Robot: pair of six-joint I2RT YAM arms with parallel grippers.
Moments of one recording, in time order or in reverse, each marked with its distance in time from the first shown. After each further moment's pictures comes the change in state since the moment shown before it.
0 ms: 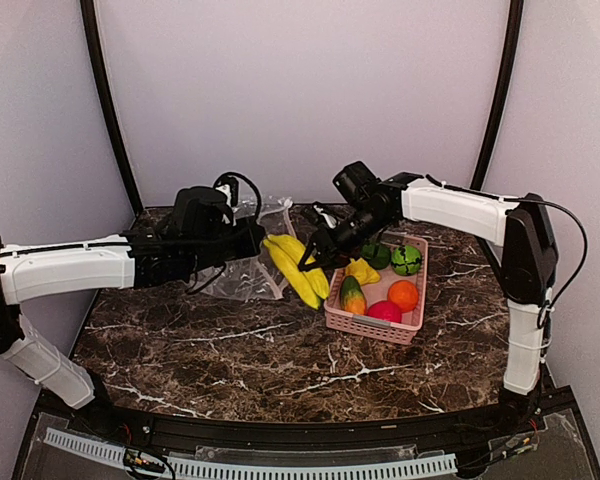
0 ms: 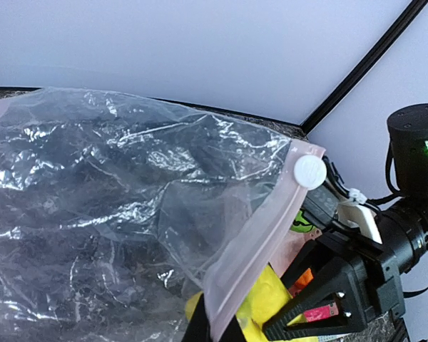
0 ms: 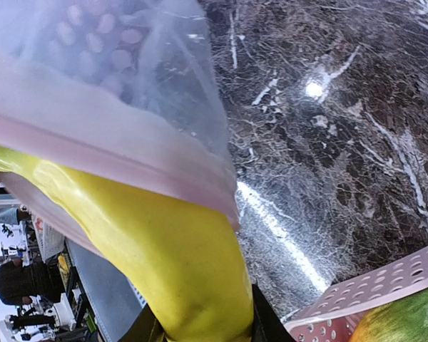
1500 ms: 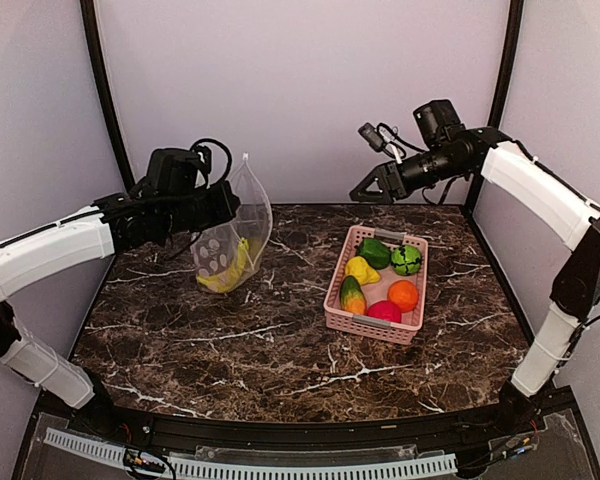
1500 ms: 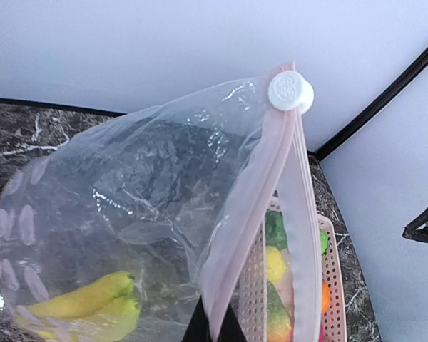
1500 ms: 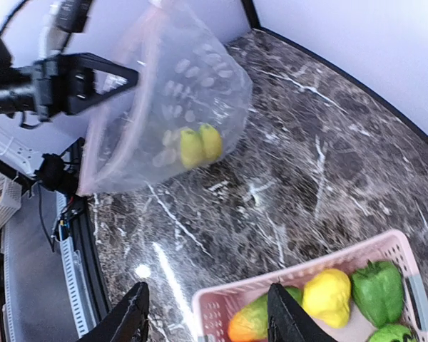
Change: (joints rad) left arm 0.114 -0.028 0.167 -0.218 0.059 -0.009; right arm -0.193 -0.280 0.064 -0.066 -0.043 -0.399
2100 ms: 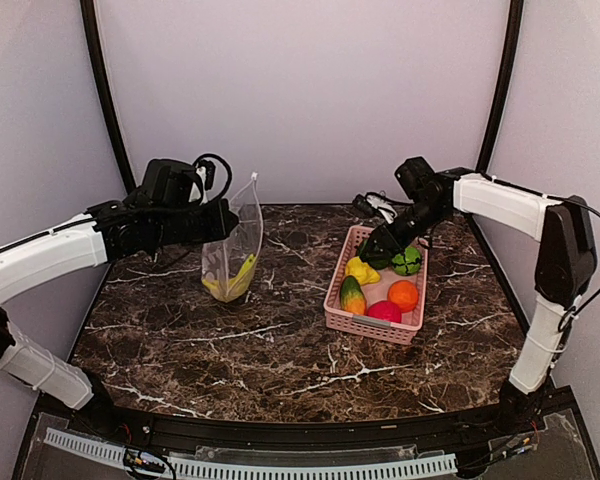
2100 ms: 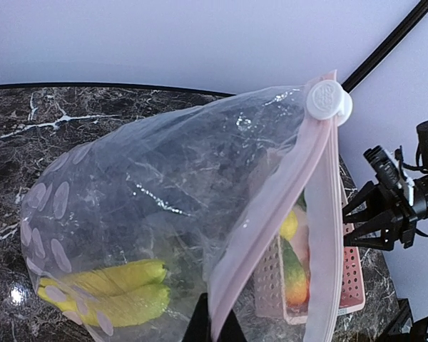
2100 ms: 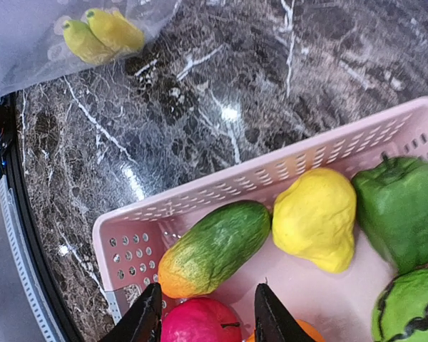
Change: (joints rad) left arm 0.022 -0.061 -0.051 -0.085 0.084 0.080; right arm -0.058 0.094 -0.252 -0.006 0.192 -0.235
